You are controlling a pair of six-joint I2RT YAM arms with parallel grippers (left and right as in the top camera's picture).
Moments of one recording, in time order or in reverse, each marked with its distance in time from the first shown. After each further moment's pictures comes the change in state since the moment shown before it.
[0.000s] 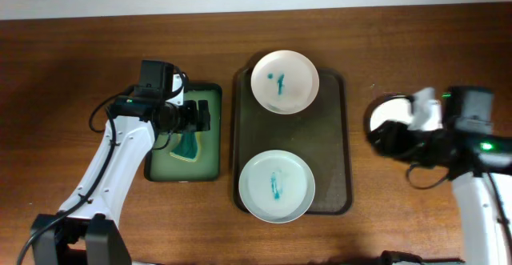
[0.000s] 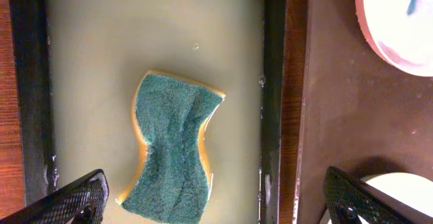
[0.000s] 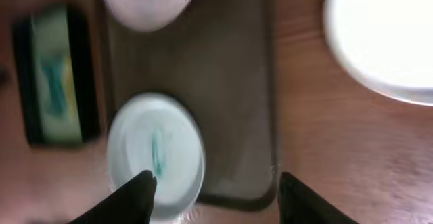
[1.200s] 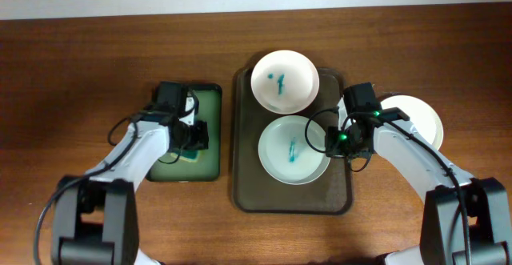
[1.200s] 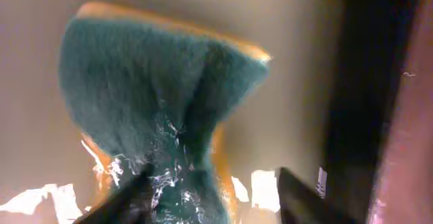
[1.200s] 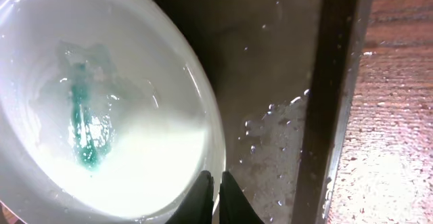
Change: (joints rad) left arm -0.024 0.141 -0.178 0.189 -0.012 0.001; right arm 0.287 0.462 -0.167 0.436 0.228 0.132
